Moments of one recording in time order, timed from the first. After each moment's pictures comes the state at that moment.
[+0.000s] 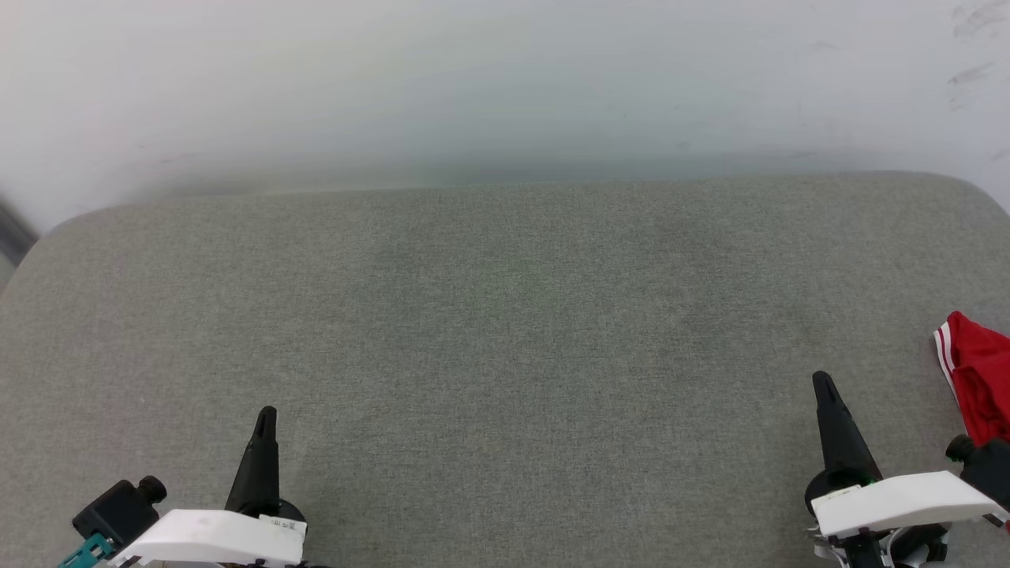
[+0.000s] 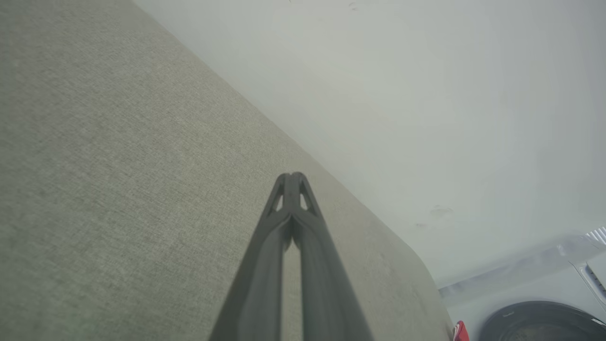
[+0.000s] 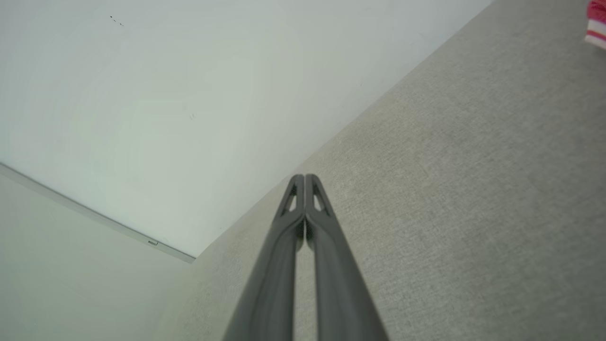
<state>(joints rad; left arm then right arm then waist) 0.03 0.08 0.04 0.12 -0.90 -0.13 -0.12 -0.03 -0.07 0.01 0.17 0.87 0.13 -0.10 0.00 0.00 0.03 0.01</state>
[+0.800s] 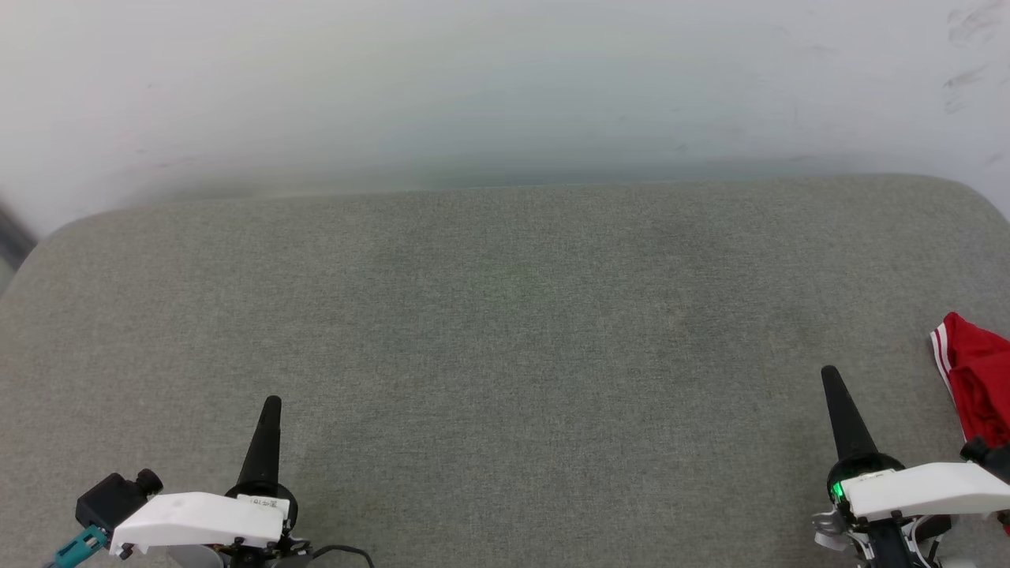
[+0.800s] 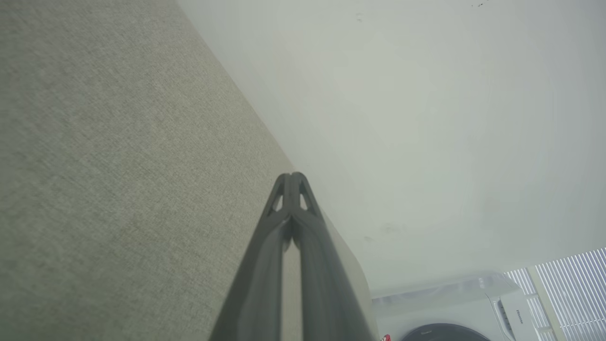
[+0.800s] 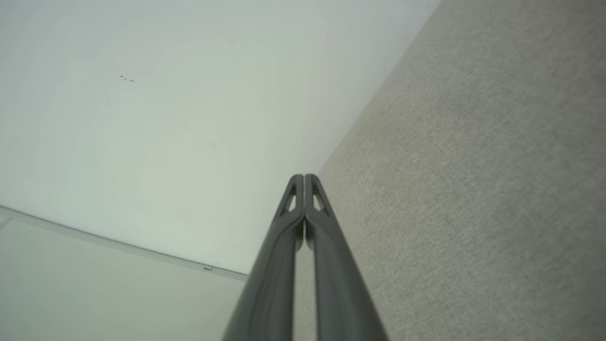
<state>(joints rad) -0.02 0.08 0.05 0.16 -1.17 -0.13 -0.05 -0.05 -0.08 -0.01 0.20 1.15 0.13 -0.04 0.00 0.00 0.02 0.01</state>
